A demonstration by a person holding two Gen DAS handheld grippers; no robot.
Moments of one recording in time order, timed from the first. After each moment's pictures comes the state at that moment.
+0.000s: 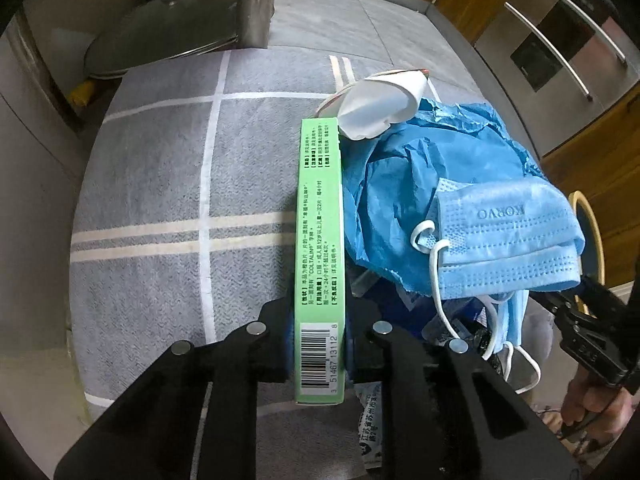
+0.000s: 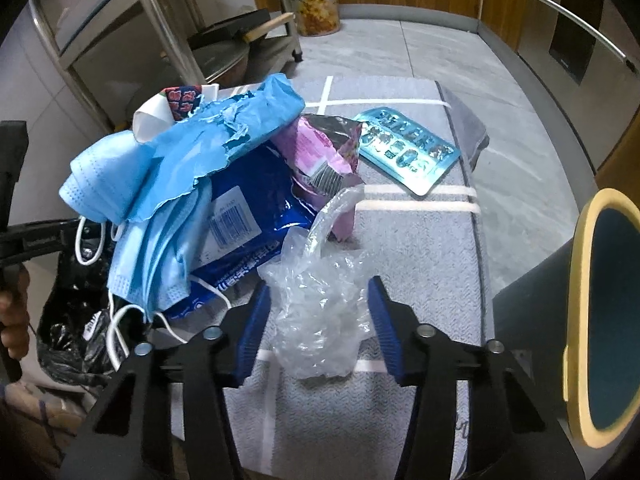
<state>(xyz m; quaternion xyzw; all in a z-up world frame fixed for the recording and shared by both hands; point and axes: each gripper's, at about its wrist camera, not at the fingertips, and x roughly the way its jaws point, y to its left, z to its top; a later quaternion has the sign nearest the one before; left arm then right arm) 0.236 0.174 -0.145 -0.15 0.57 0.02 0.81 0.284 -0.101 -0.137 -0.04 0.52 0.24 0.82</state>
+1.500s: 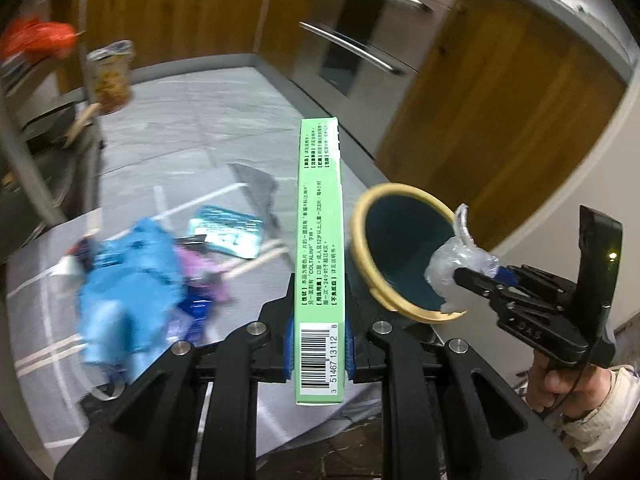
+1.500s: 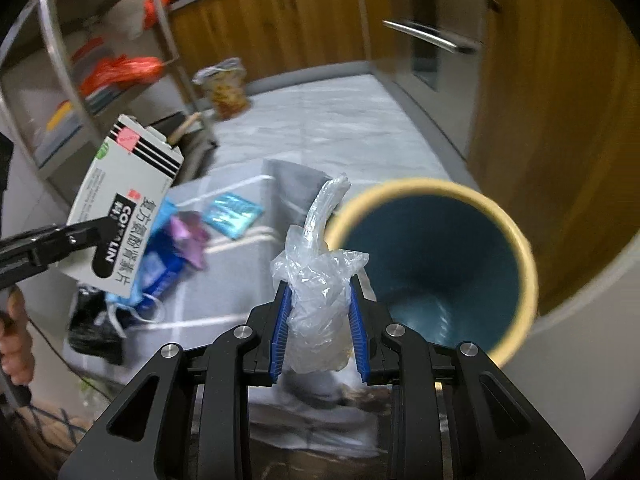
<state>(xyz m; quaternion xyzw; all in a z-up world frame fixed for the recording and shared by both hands) 0.234 -0.071 -0.012 -0.04 0.46 -0.20 0.87 0.235 -0.310 -0.050 0.05 0.45 0.12 0.89</state>
